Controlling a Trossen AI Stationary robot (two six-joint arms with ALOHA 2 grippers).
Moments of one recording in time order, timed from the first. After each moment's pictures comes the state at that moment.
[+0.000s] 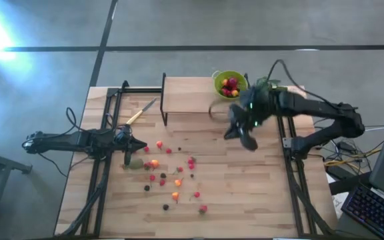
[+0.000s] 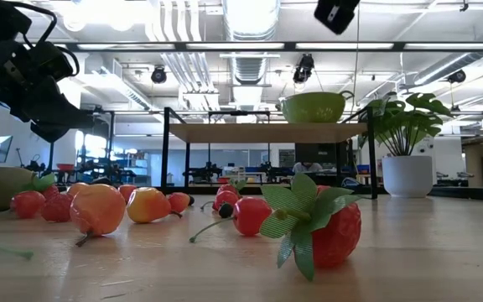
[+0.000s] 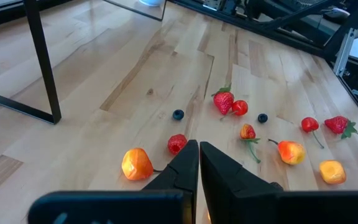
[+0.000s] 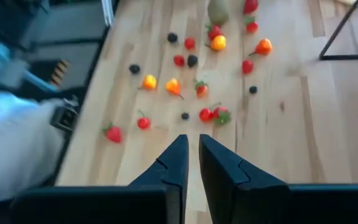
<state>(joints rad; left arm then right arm) -0.03 0.18 0.11 -0.37 -0.14 -0.34 -0.10 1.30 1.37 -0.85 -0.37 0.02</state>
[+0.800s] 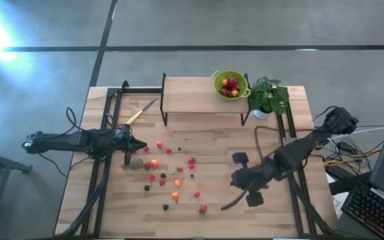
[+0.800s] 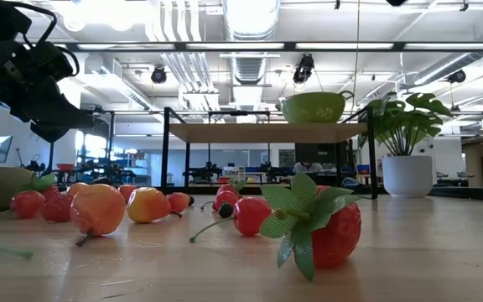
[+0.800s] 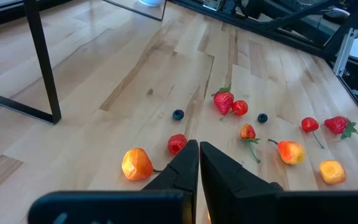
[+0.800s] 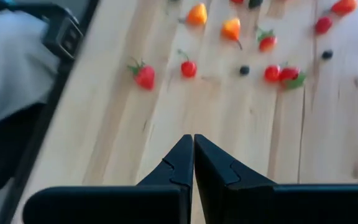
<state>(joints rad) -0.03 0.18 0.11 -0.37 -0.13 -0.34 0.58 1.44 1.23 -0.76 0.19 0.31</state>
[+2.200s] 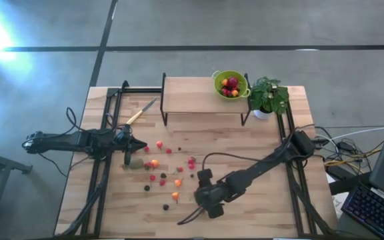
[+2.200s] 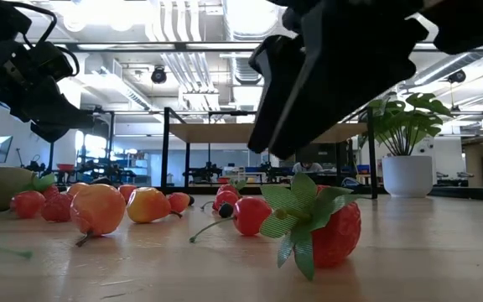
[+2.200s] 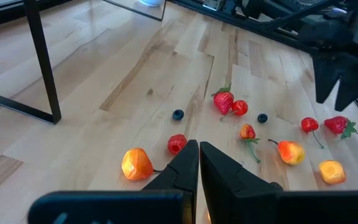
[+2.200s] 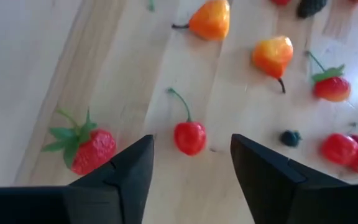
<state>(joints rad) -0.03 0.18 0.11 -0.37 -0.14 -0.34 0.49 2.03 1.44 -0.45 0.23 0.15</state>
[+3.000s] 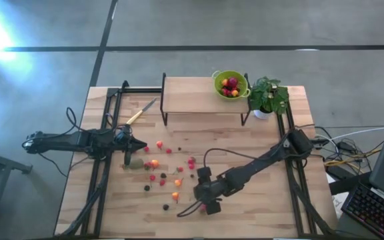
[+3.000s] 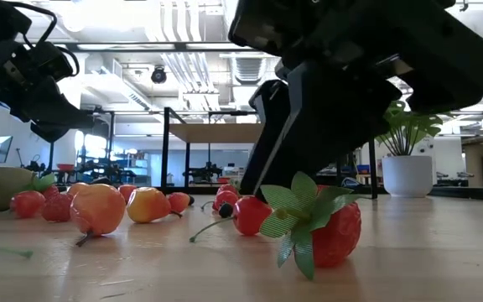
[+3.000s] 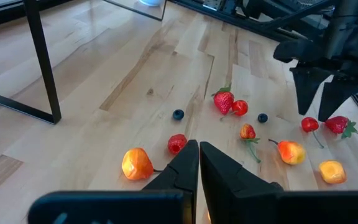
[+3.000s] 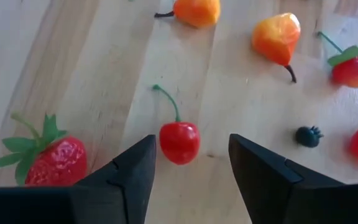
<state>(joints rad) -0.03 0.18 0.11 -0.37 -0.14 -0.34 0.44 2.03 1.30 -0.24 0.18 0.18</state>
